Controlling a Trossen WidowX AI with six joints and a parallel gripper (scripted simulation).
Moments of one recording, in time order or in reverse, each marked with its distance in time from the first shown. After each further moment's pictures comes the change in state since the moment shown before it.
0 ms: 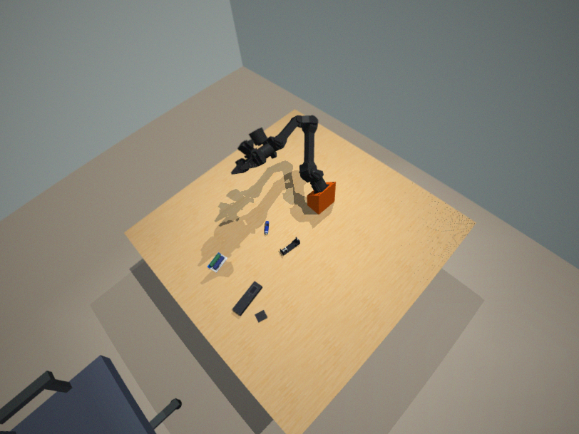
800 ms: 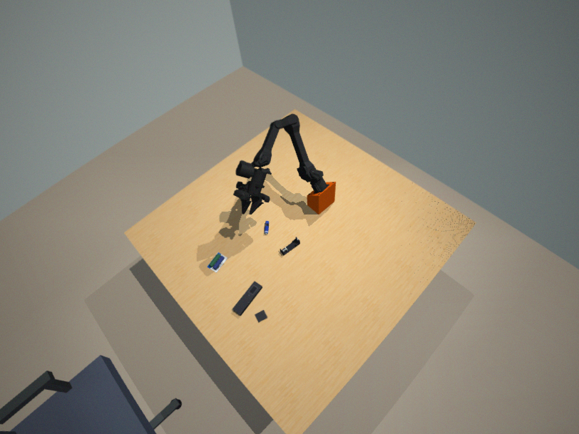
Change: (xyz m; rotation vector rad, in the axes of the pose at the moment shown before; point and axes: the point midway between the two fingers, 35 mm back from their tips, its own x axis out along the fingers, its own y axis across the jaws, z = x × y) arm 0.025 -0.090 -0.169 0.930 0.425 -0.812
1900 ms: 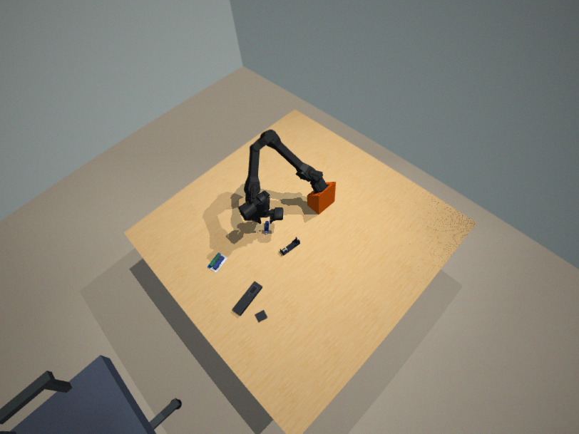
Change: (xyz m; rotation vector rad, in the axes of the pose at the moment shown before) arm 0.057 -0.152 0.009 0.796 -0.578 -0.708
